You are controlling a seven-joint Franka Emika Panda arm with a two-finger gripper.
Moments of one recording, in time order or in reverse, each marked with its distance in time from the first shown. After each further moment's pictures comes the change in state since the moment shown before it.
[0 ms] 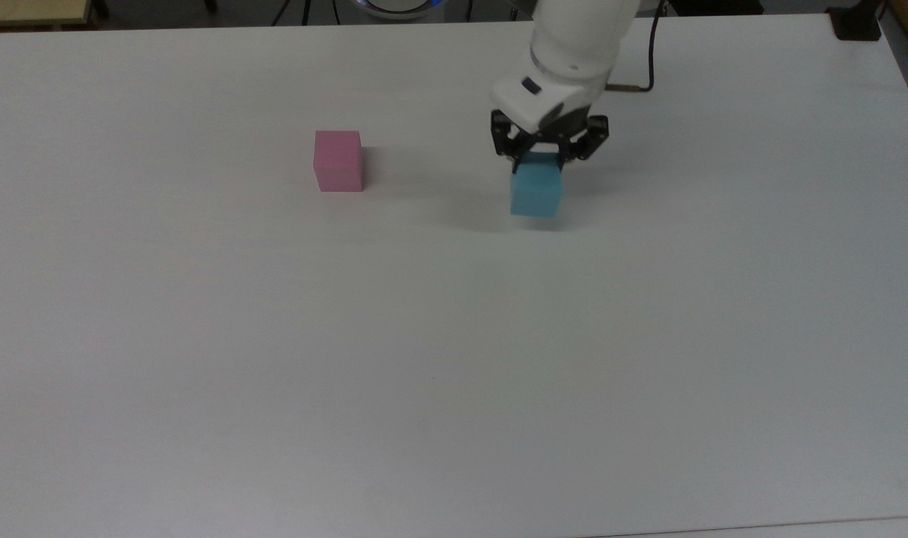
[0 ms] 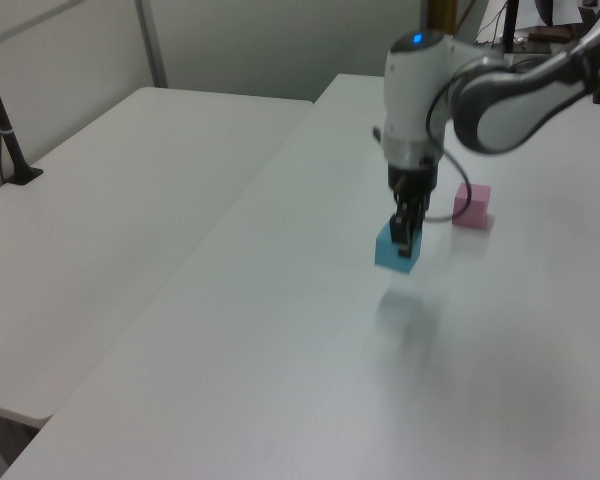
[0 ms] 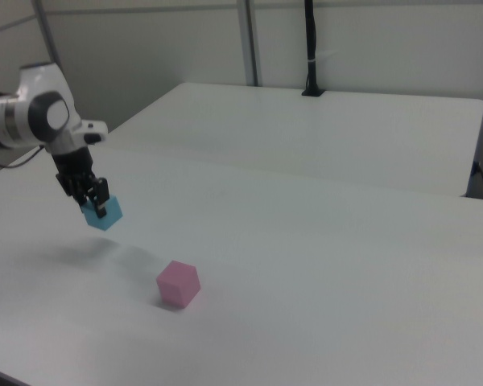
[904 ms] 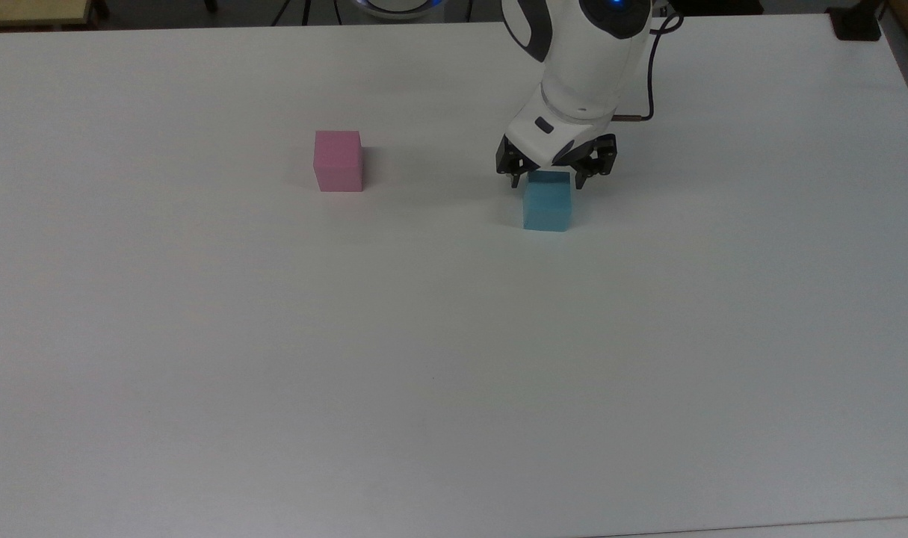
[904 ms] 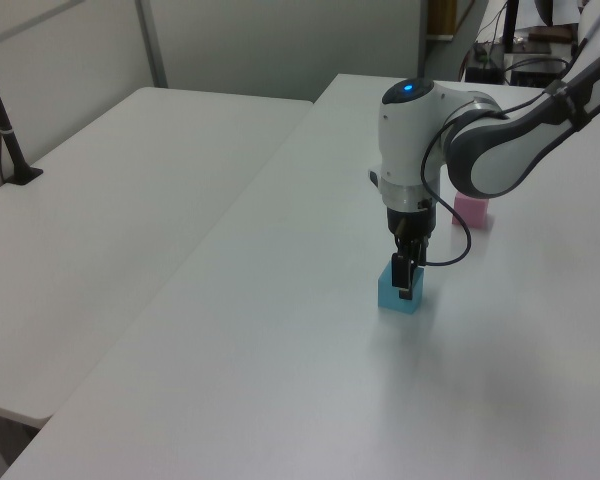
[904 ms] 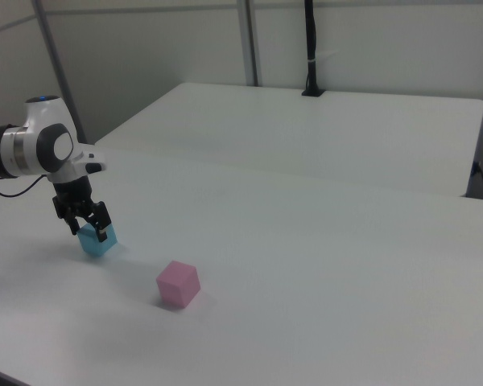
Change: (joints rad) arm 0.043 0.112 0.000 -0.035 0.009 0.101 -0.010
